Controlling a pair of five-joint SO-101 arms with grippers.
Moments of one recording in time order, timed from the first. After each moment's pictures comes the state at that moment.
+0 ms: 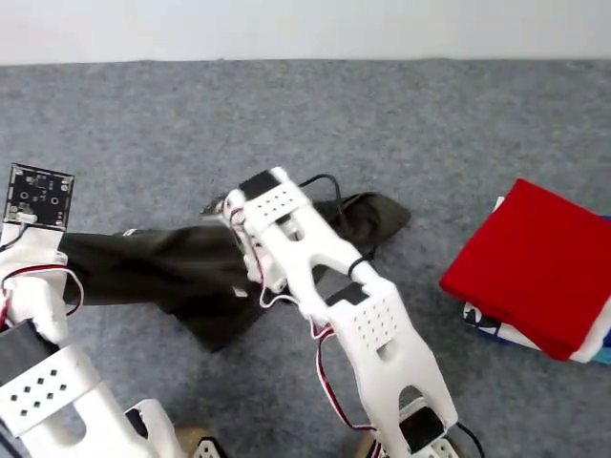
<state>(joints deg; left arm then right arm) -38.9 -54.2 42.9 60.3 -34.4 -36.3 48.4 -36.1 100.7 21.8</state>
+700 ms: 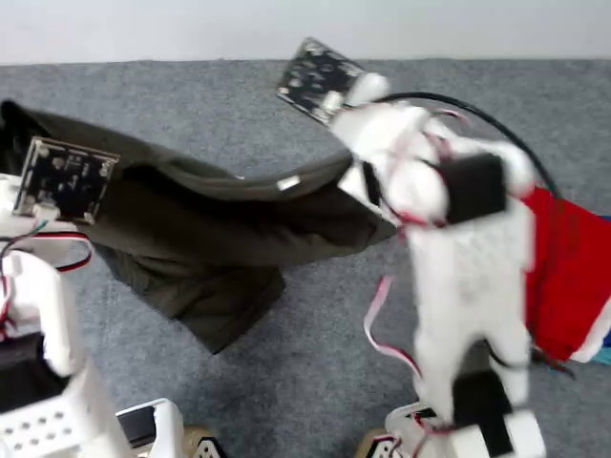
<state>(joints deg) -21.0 -54.2 17.1 50.5 -34.4 -18.1 -12.4 -36.1 100.0 42.5</state>
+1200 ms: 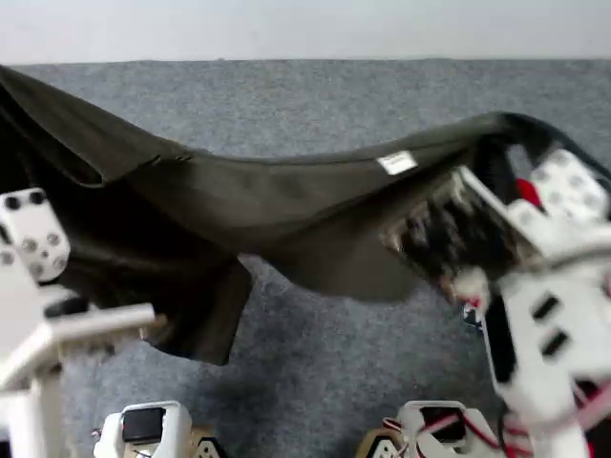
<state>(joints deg) -10.4 -54.8 -6.2 50.0 -45.2 -1.4 -39.3 -36.2 87.0 54.4</state>
